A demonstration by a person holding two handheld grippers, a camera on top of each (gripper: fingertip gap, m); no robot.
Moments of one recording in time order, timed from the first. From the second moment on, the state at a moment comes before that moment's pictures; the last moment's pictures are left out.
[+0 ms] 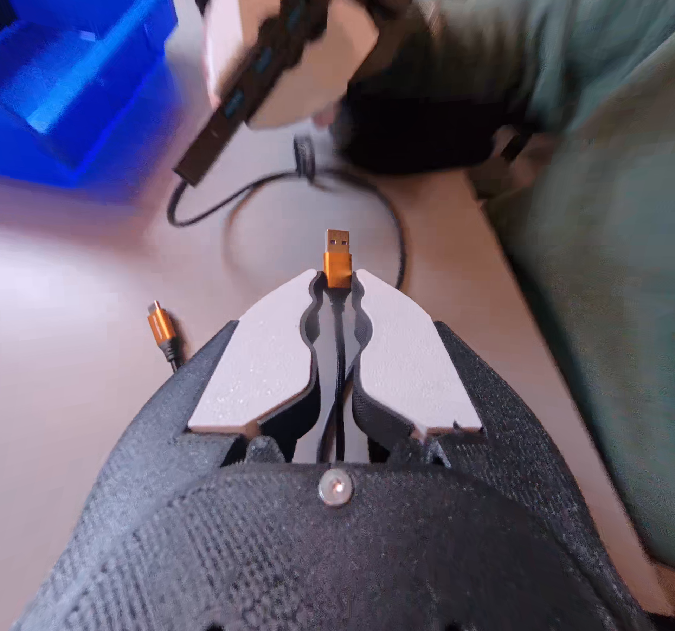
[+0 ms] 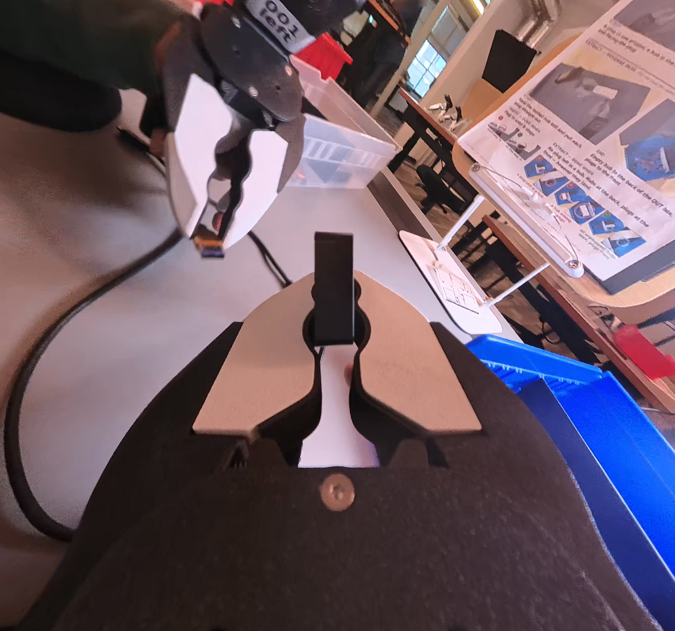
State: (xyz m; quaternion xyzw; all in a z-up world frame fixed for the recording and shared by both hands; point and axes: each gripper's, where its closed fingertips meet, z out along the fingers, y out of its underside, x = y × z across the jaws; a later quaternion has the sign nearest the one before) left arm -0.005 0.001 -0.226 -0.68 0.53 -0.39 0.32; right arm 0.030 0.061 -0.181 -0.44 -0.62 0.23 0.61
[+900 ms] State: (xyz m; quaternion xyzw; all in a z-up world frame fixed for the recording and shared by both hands) left arm -0.009 0.022 -0.204 -0.72 0.41 -0.41 0.37; right arm 0.018 0.043 -0.190 -0.42 -0.64 0.25 0.59
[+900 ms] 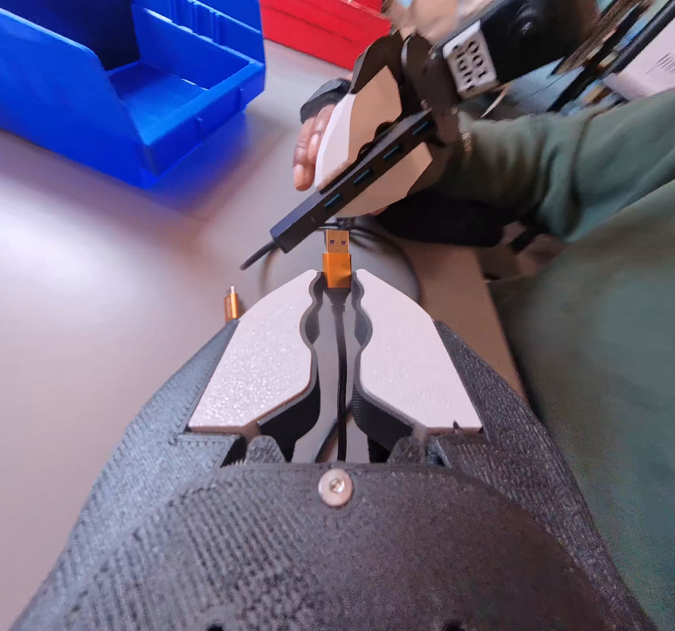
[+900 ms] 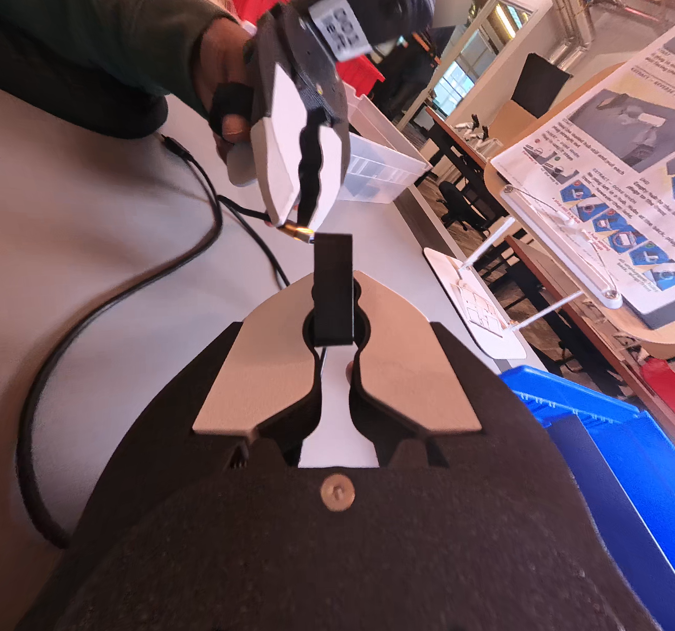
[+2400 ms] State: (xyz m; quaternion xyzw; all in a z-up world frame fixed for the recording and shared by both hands) left arm -0.131 0.132 -0.288 -0.92 0.34 -0.04 0.20; right arm 0.039 0.079 -0.168 -0.48 -0.57 0.22 0.64
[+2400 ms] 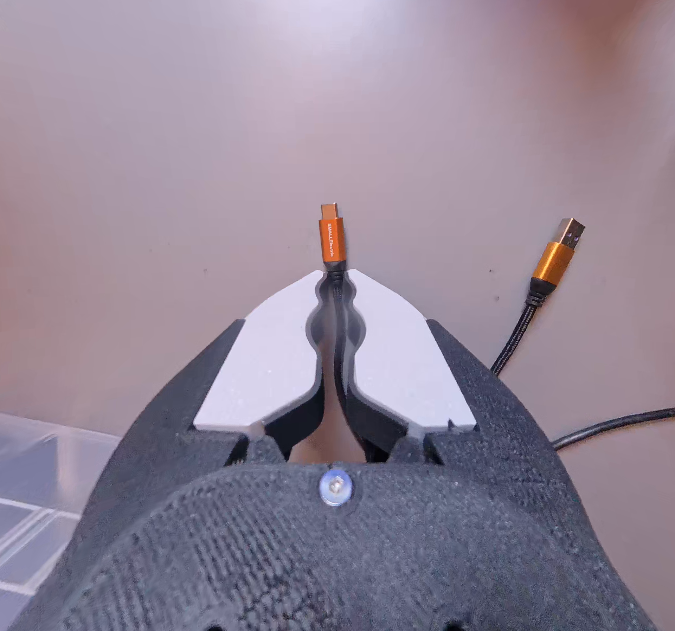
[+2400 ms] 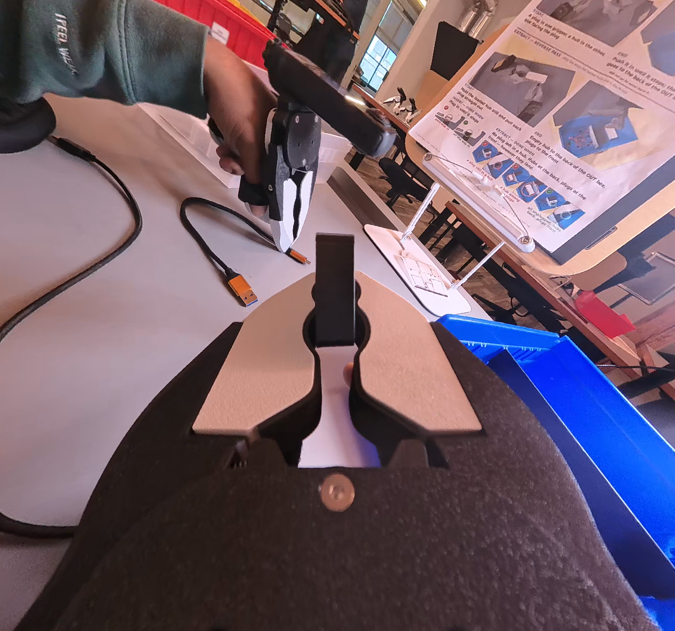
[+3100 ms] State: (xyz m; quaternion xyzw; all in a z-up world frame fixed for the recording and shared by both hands) left arm -0.061 -0.027 -0.126 -0.70 0.60 -0.19 0.34; right arm 0.037 0.085 -0.175 -0.49 -0.56 0.21 0.63
